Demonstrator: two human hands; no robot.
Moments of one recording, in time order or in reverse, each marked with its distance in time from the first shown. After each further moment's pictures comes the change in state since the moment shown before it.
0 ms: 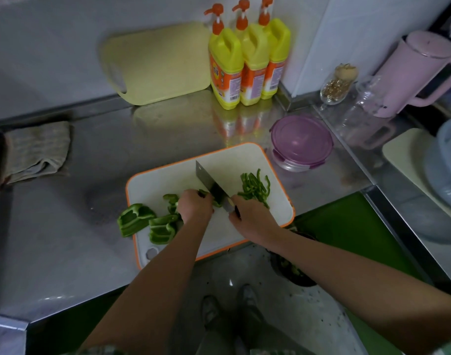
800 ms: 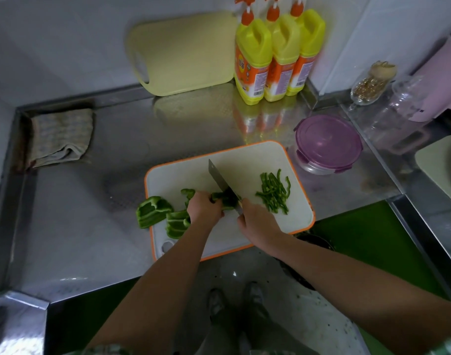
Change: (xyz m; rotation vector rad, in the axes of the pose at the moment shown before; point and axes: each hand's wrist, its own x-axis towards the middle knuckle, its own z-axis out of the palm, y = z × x) left_hand 0.008 -0.023 -0.015 0.120 -0.091 0.048; right_hand 0.015 -0.006 0.033 -0.100 -0.094 0.053
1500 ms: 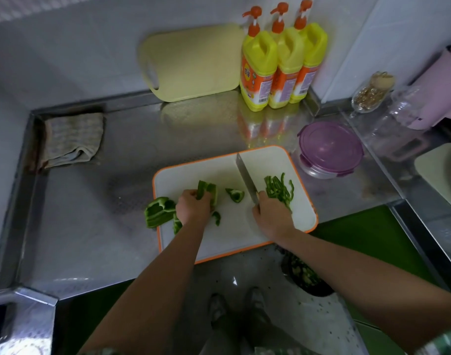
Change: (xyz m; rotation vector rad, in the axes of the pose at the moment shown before) left_hand 0.000 -0.015 -0.026 -0.294 0.191 -0.116; right_hand 0.005 0.007 -0.015 -0.038 0.091 0.131
